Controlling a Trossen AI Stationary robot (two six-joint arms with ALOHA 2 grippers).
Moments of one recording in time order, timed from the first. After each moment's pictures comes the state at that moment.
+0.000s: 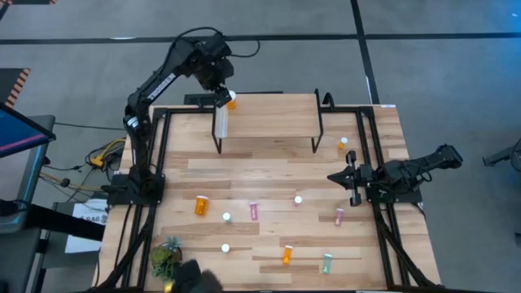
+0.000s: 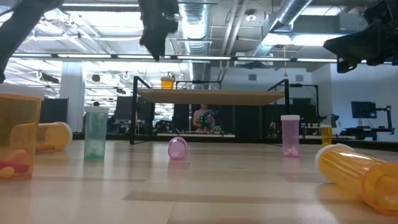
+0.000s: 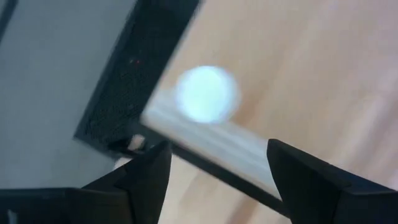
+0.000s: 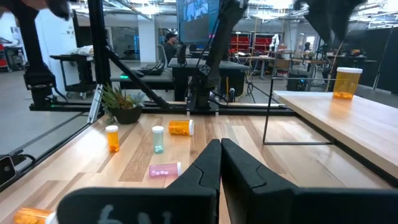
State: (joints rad) left arm 0.70 1.91 2.30 -1.57 0.01 0.24; right arm 0.34 0.01 0.01 0.07 0.37 -0.03
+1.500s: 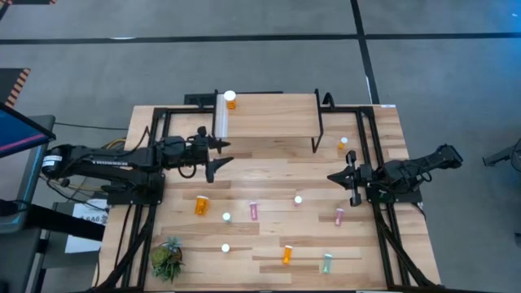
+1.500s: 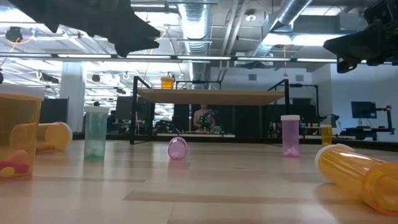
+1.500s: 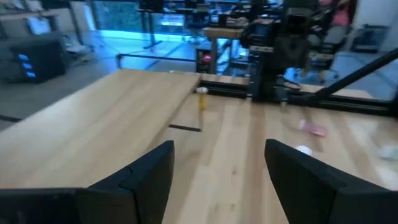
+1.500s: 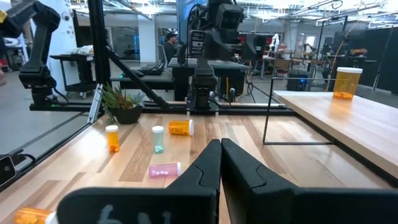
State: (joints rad) left arm 0.13 0.92 0.49 0.29 -0.09 -0.05; right arm 0.34 0.01 0.01 0.07 0.37 -0.03
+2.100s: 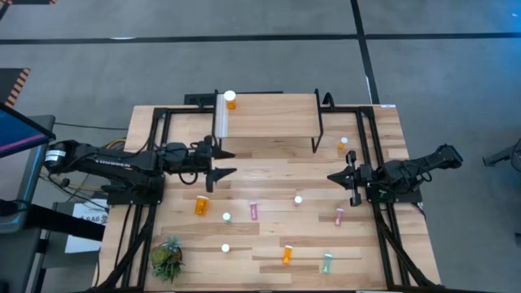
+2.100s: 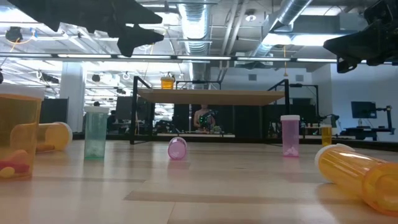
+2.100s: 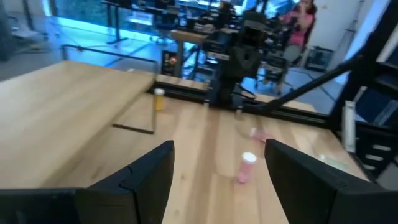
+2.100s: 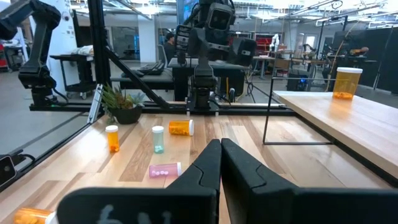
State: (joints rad) left arm 0.03 0.98 0.49 0.37 -0.07 -0.18; right arm 0.34 0.01 0.01 0.07 0.37 -0.03
